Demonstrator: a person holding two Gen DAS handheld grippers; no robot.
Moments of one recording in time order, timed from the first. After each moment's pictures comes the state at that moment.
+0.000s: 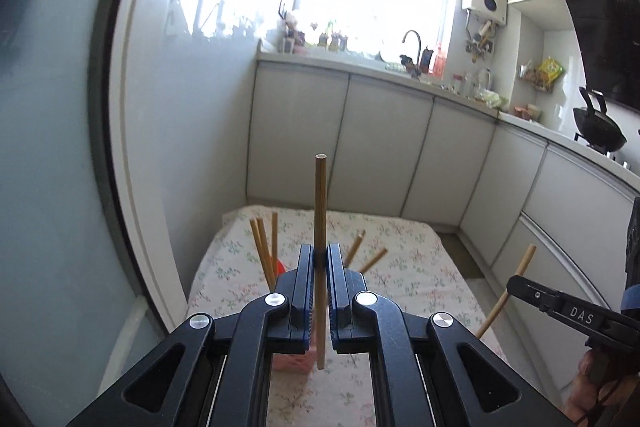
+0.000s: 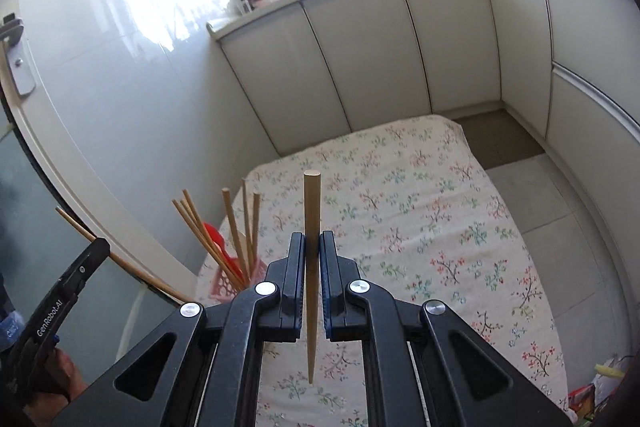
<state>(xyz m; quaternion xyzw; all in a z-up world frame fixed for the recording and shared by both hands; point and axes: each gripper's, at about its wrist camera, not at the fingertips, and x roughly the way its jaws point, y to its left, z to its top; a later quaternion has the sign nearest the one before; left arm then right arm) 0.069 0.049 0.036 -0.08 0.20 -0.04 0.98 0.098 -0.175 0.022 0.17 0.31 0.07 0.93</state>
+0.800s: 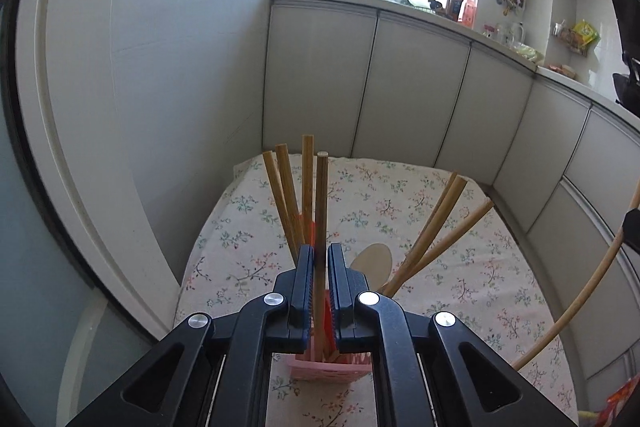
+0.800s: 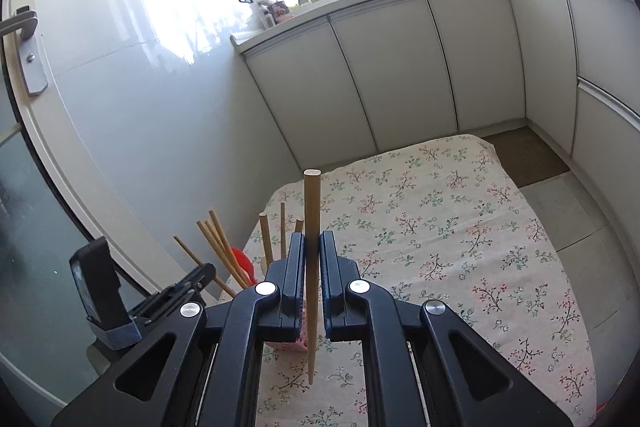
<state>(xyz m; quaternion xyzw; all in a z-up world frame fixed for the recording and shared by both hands) 0.181 0.064 -0.058 -0.07 0.31 -0.02 0.95 0.127 -0.135 0.017 0.17 0.28 0.10 0.94</state>
